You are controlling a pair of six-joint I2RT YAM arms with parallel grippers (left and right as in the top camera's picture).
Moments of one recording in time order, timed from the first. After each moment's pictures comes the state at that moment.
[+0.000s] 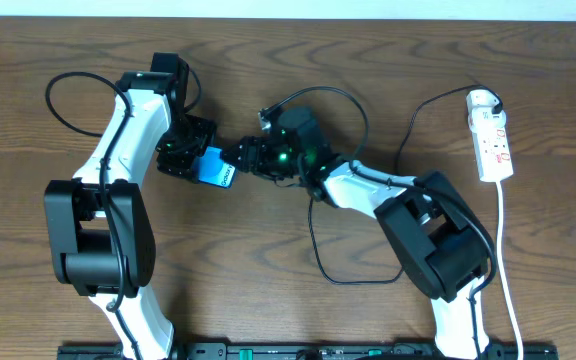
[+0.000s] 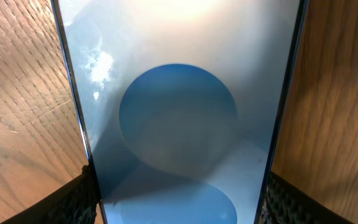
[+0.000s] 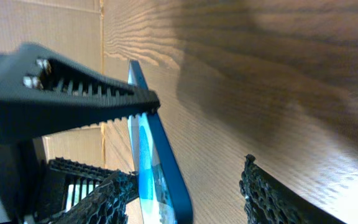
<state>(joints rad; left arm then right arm) -0.06 1.96 1.52 -1.11 0.16 -1.30 0.66 2.13 1.22 0.37 -0.61 1.01</state>
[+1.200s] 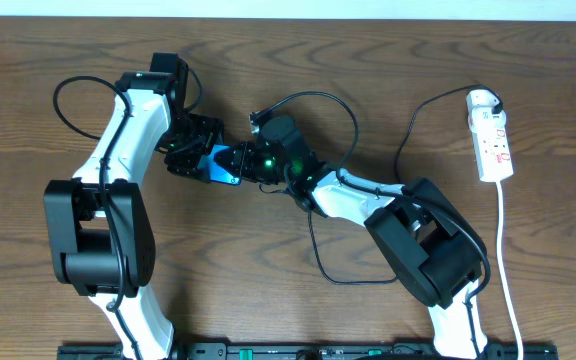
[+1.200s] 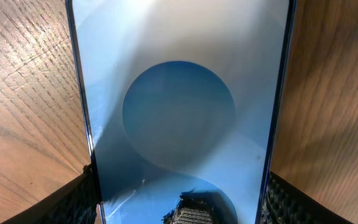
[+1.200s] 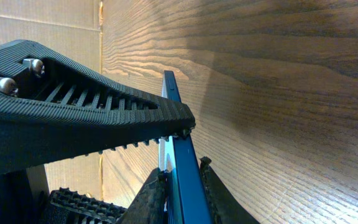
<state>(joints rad) -0.06 1.96 1.52 -1.11 0.30 -1.30 0.72 2.13 1.22 0.41 -0.46 1.07</state>
